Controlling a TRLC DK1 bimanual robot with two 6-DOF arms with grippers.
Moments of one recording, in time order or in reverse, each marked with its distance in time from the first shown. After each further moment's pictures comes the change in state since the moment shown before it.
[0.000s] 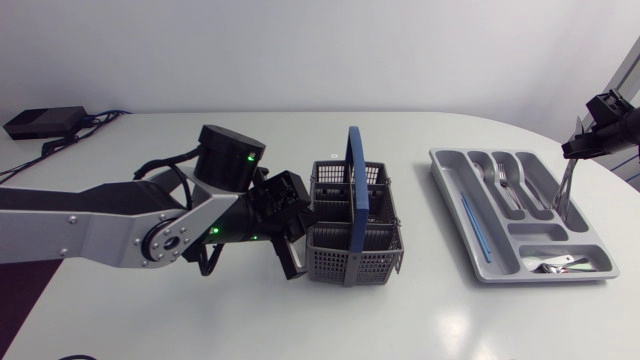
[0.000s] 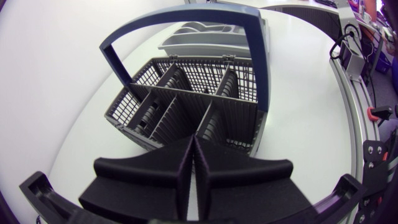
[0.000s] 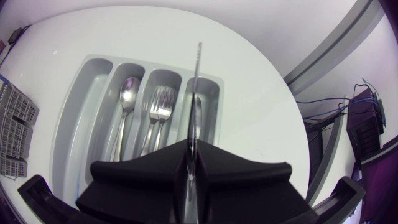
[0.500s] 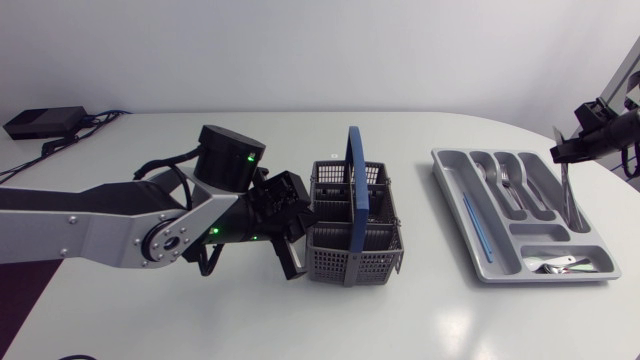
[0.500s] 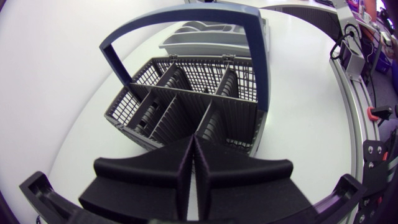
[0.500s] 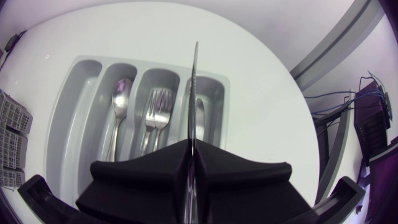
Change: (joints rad) left arm -0.001 0.000 0.000 0.000 0.000 0.000; right arm 0.004 0.104 0.056 0.019 0.012 0.040
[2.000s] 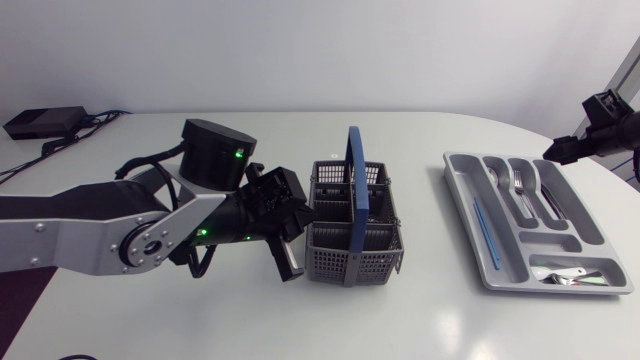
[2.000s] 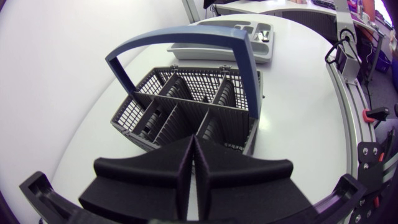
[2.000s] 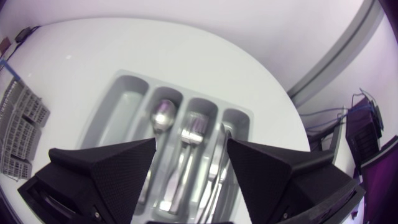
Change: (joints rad) left arm -0.010 -0.074 -0.017 -0.023 -0.003 0.000; right arm 0.053 -0.339 -0.360 0.172 -0.080 -0.008
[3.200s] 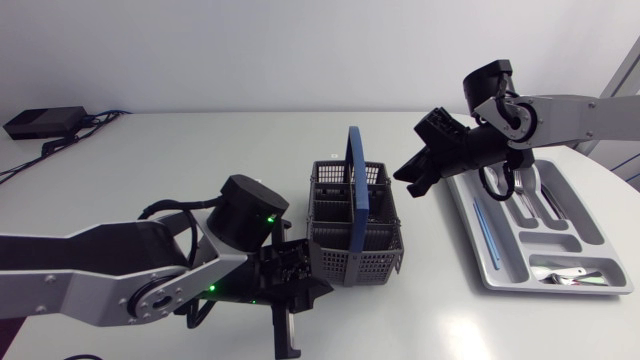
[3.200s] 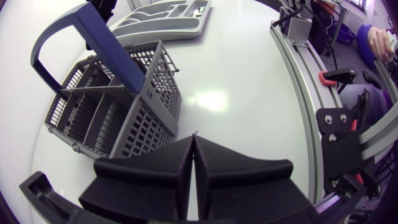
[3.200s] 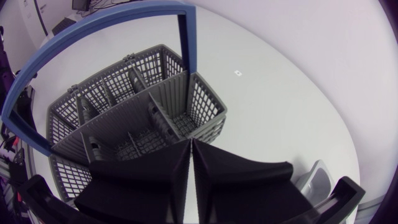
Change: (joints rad) left arm -0.158 0.010 -0.081 -0.122 0.083 0.045; right arm 0.662 -0.163 -0.330 0.136 -0.116 0.035
